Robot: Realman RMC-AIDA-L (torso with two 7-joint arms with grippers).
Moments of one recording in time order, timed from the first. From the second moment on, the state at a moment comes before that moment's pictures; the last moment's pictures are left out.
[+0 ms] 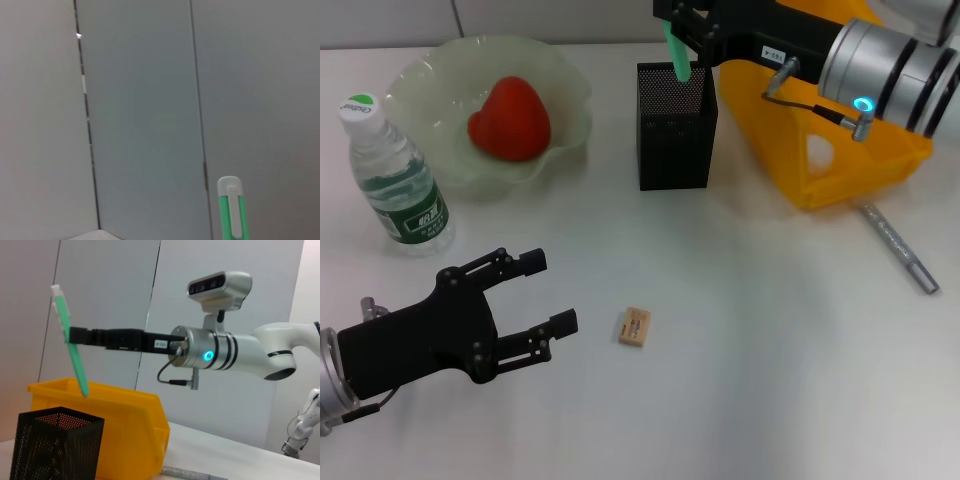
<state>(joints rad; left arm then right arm) -0.32 -2.06 0.74 0.36 1.78 1.70 -0.89 0.77 2.09 -1.11 -0.40 -1.20 -1.04 1.08</state>
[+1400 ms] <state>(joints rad) -0.31 -2.05 0.74 0.36 1.78 1.73 -0.90 0.79 2.09 -1.11 -0.34 -1.18 -0.98 1.08</state>
